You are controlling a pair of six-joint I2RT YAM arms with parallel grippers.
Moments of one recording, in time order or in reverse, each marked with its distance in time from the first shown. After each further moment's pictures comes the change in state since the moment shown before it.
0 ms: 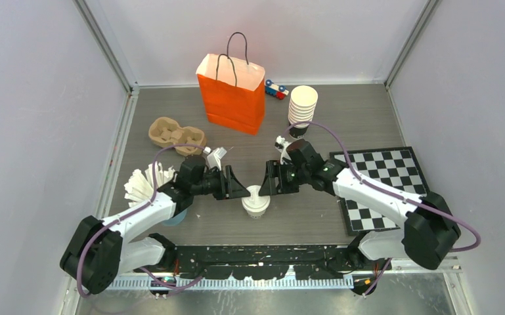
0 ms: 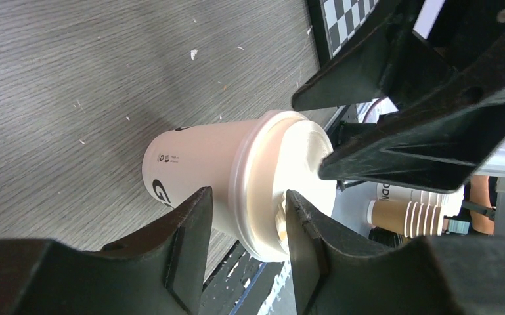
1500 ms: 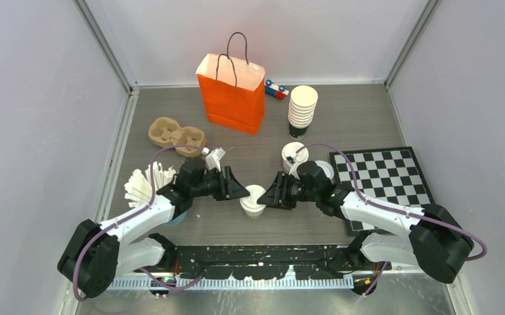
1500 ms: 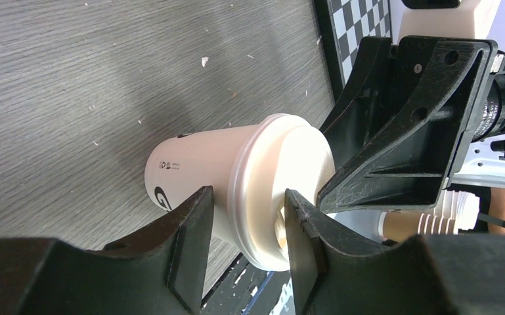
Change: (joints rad) left arm -0.026 -0.031 -0.018 0.003 -0.070 0.000; right arm 0.045 -0.151 -0.344 0.416 -0.047 0.454
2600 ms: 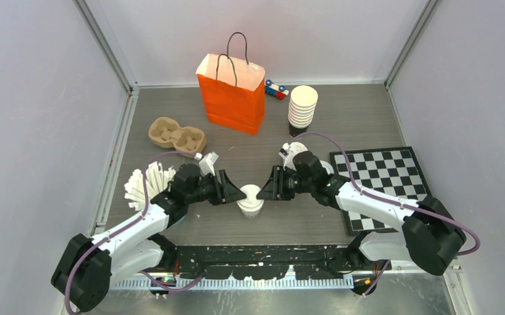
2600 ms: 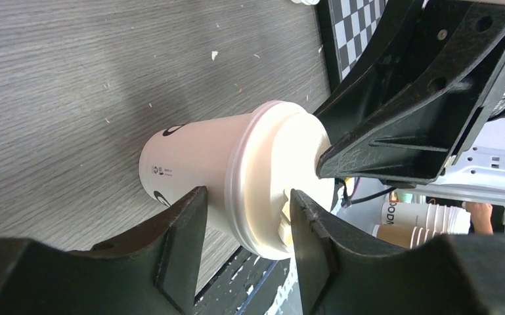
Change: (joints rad) left arm 0.002 -0.129 -0.078 -0.013 -0.048 -0.064; right arm -0.047 0.070 0.093 -0.035 -0.032 -0.207
